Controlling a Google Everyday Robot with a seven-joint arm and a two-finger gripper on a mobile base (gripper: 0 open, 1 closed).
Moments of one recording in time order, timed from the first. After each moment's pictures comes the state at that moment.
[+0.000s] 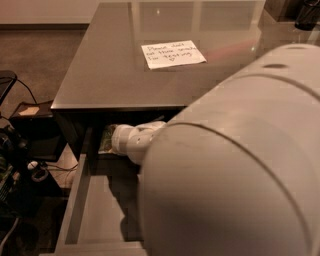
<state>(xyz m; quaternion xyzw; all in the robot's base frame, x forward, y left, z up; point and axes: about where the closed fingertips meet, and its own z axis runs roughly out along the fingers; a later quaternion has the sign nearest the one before) 0.630 0.169 0.645 -0.65 0.61 0.00 0.45</state>
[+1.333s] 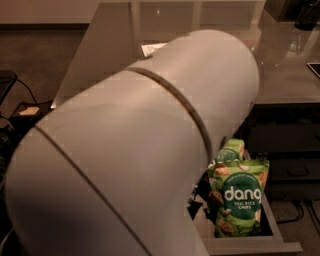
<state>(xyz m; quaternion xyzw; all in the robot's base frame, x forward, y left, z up) 0.646 0.173 0.618 -0.66 0.61 -0.09 0.43</state>
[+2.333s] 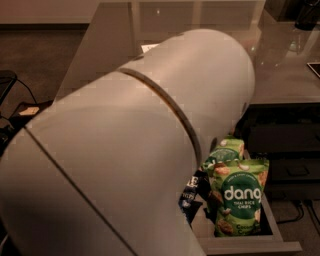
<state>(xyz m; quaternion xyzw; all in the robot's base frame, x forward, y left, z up) 0.657 0.158 0.617 -0.64 0.63 -0.11 0.42</state>
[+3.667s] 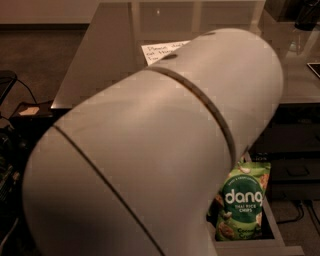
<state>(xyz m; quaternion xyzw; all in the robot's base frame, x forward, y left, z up) 0.655 0.152 0.626 -0.63 0.65 -0.08 0.42</state>
